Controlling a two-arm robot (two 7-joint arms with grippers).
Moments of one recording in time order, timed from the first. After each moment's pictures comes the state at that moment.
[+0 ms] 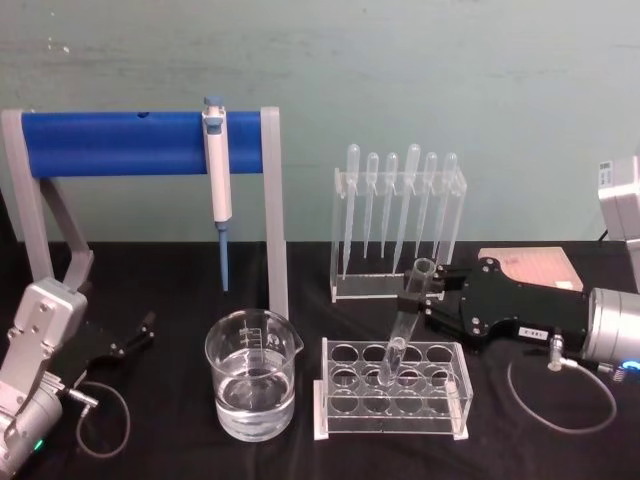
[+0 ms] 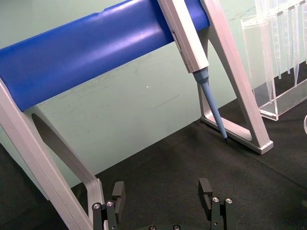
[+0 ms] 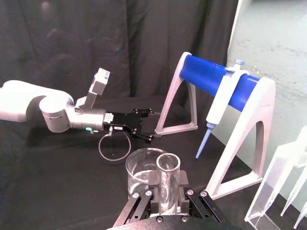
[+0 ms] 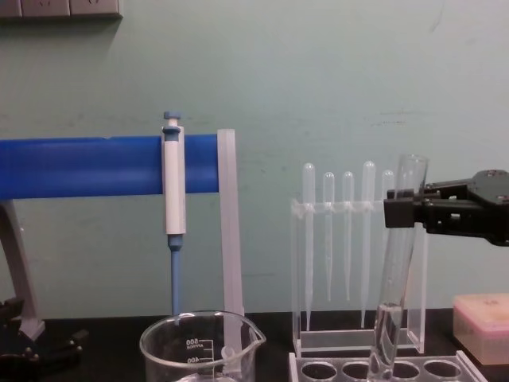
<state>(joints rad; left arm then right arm) -0.20 0.60 0.45 -1.41 -0.25 -0.12 0.03 0.47 0.78 -0.54 -1.58 0.71 0.02 0.82</state>
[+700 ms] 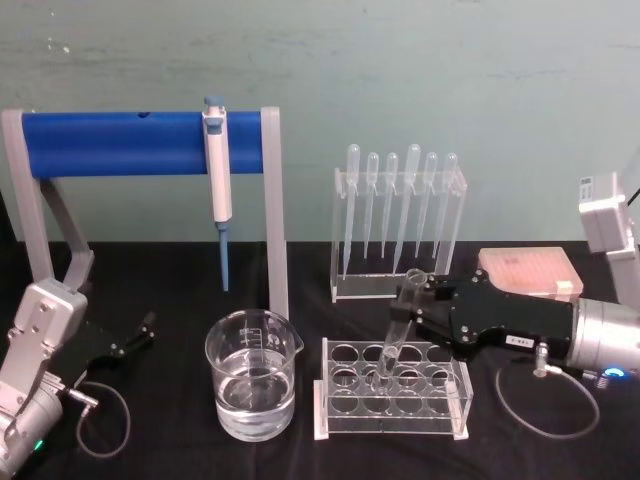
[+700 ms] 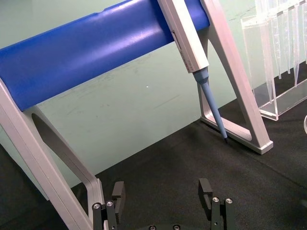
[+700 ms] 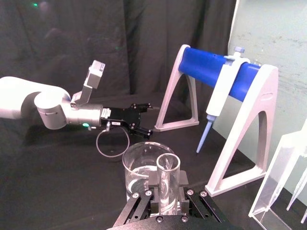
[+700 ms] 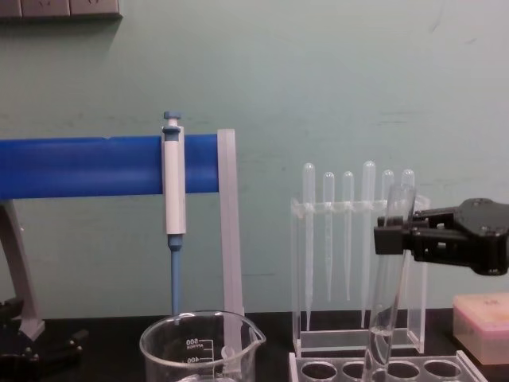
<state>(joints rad) -0.20 0.60 0.45 -1.41 -0.25 -0.12 0.03 0.48 0.72 -0.56 -1.49 0.68 0.00 0.85</state>
